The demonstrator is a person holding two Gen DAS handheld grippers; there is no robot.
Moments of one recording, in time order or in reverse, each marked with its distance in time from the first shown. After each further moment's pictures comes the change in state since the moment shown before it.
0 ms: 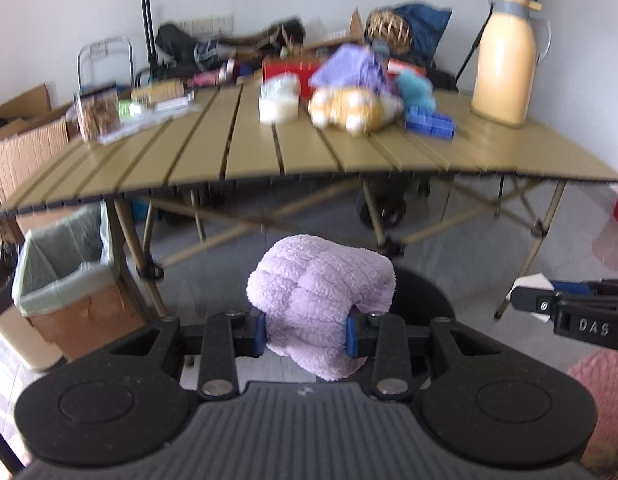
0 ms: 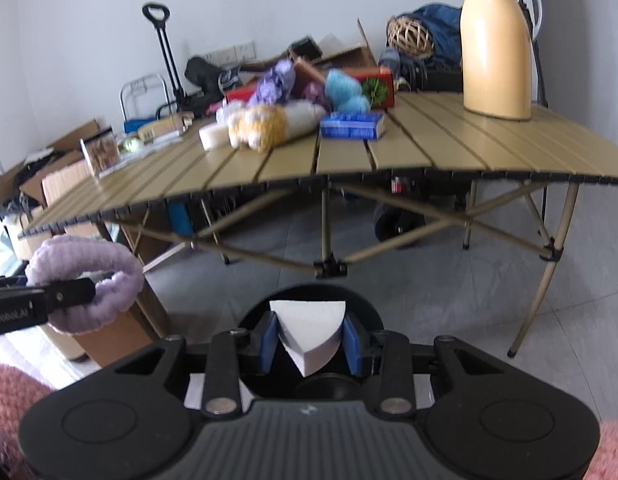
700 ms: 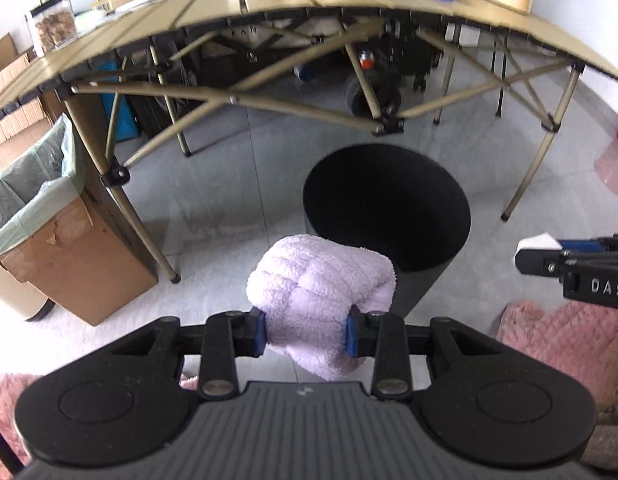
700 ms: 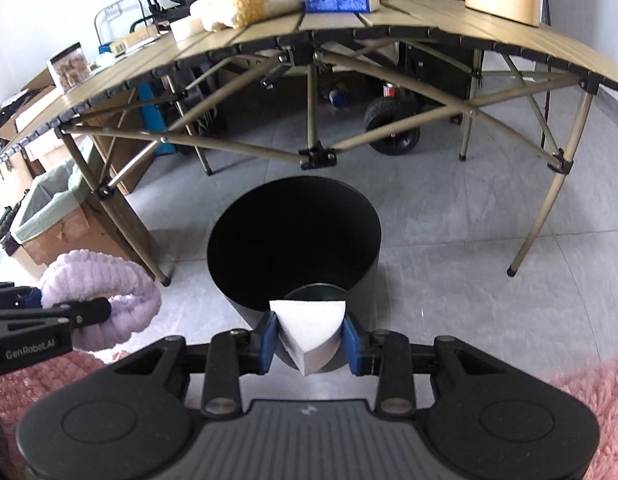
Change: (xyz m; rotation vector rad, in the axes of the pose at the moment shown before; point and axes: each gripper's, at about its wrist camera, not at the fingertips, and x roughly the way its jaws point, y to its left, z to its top) left arm 0.061 -0.013 -0.048 0.071 0.285 -0.010; right arm 0.046 -0.004 -0.042 0.022 0.258 -0.041
